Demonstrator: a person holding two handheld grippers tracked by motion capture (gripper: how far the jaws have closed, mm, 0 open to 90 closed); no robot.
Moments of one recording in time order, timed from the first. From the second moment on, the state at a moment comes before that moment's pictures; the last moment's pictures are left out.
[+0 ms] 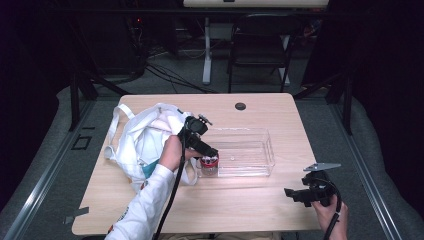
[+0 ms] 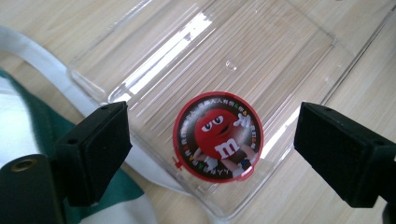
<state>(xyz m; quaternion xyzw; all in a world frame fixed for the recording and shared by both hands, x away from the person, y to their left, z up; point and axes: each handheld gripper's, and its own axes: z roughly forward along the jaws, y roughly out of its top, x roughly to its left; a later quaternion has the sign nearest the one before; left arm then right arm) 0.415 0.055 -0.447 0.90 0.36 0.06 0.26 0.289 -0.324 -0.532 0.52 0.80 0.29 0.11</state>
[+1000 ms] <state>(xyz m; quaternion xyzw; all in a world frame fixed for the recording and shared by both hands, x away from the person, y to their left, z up) 0.375 0.172 -0.430 0.87 0.41 0.12 0.25 0.289 -0.322 -0.533 0.52 0.80 0.29 0.10</state>
